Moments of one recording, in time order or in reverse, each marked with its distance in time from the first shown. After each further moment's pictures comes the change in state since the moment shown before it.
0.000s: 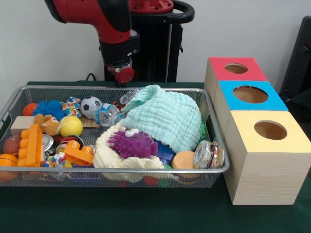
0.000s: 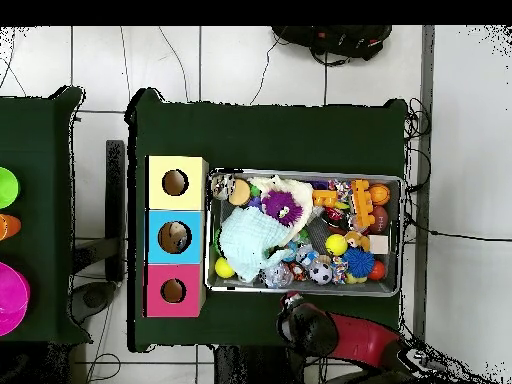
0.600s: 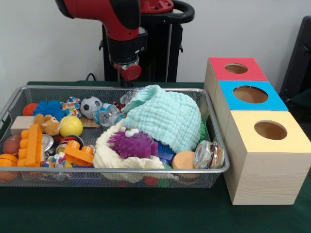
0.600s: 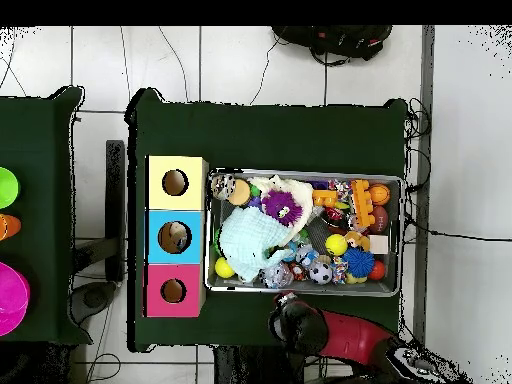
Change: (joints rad) arm 0.076 -0.062 -0.028 0.022 0.080 0.063 0.000
